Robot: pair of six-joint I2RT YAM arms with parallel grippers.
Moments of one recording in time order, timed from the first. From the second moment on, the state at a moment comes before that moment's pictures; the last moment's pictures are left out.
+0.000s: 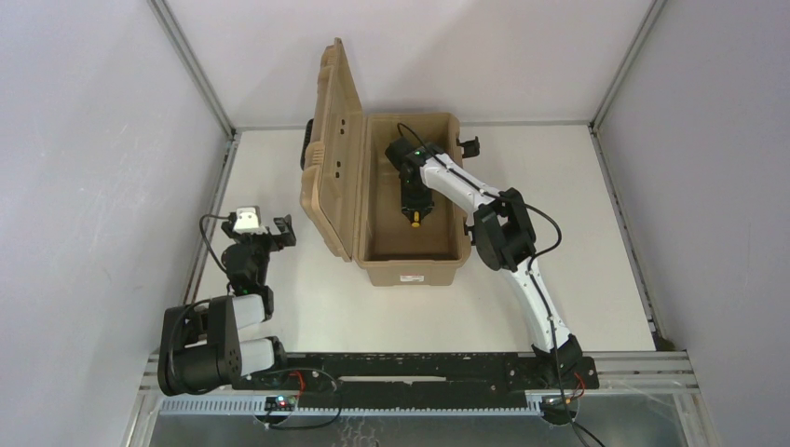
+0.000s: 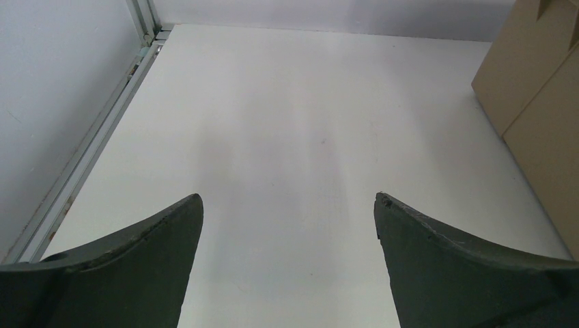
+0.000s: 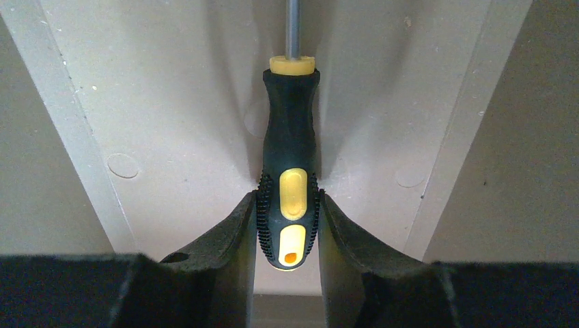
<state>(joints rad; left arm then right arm) 0.19 1.26 0.14 1.11 0.16 -0.04 0.62 2.43 2.18 -1.06 0.15 0.59</state>
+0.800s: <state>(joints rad) 0.19 1.26 0.14 1.11 0.16 -0.04 0.61 2.43 2.18 -1.06 0.14 0.59</state>
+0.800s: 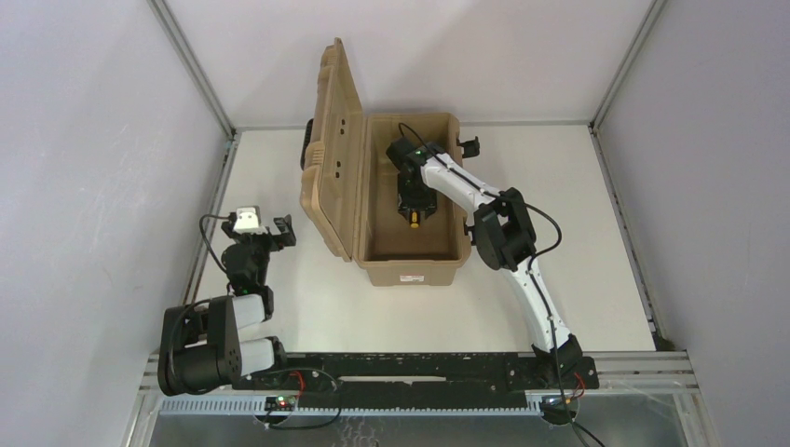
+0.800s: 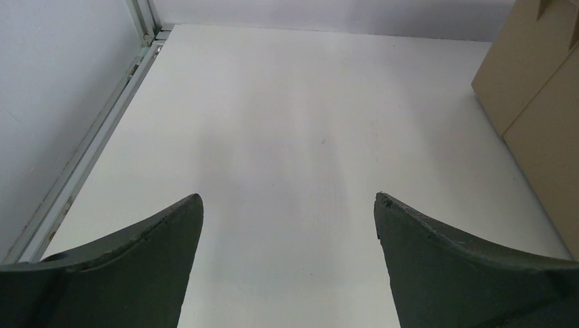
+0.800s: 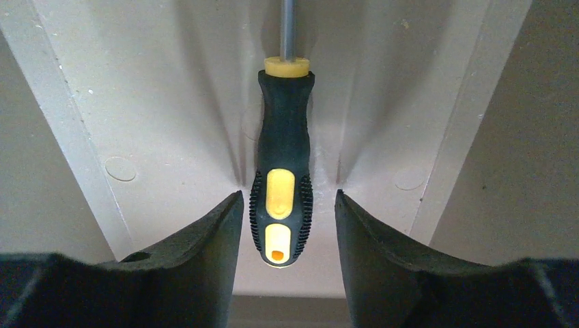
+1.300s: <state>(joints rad) 0.19 1.26 0.14 1.11 0.16 -0.04 0.61 2.43 2.19 -1.06 0.14 0.58</state>
